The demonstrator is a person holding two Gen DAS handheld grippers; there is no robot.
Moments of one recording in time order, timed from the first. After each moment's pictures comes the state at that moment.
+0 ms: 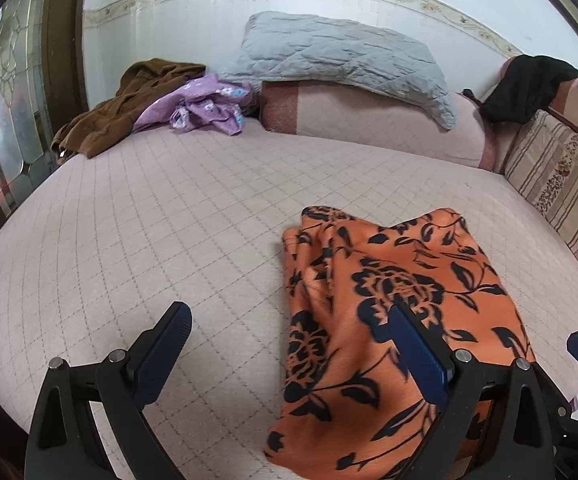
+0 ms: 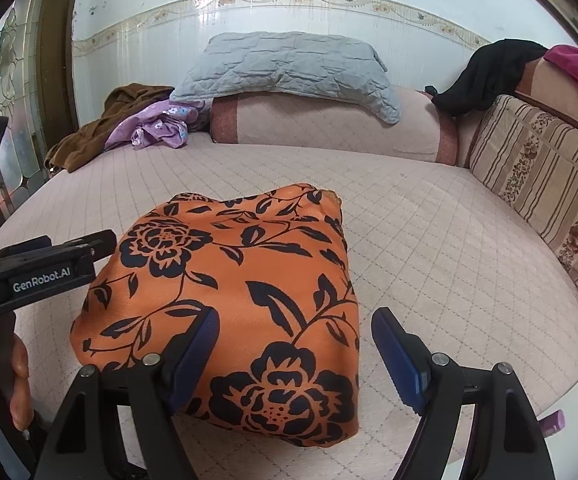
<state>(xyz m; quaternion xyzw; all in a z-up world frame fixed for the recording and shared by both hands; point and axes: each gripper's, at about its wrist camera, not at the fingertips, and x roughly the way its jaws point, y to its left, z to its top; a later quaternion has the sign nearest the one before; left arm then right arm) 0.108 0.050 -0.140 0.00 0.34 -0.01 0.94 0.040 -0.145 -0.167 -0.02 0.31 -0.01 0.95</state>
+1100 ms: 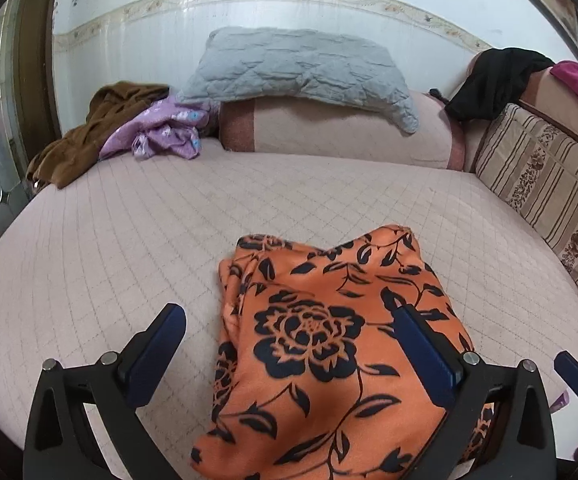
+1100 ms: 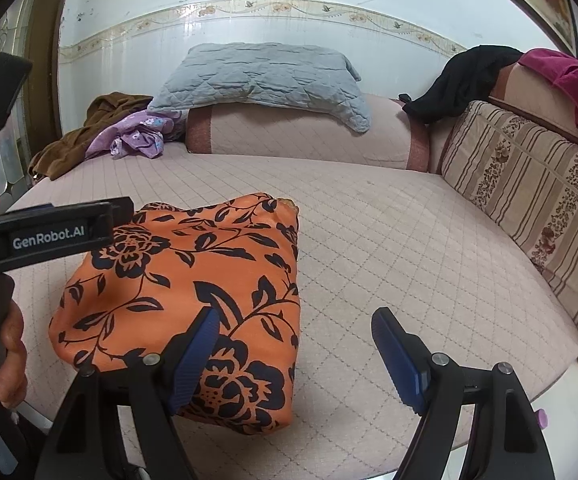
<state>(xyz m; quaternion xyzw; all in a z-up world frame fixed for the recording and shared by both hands) 0.112 -0.001 -0.119 0.02 0.31 -0.05 0.95 0.025 -0.175 -0.158 -0.02 0.30 -0.04 0.95</state>
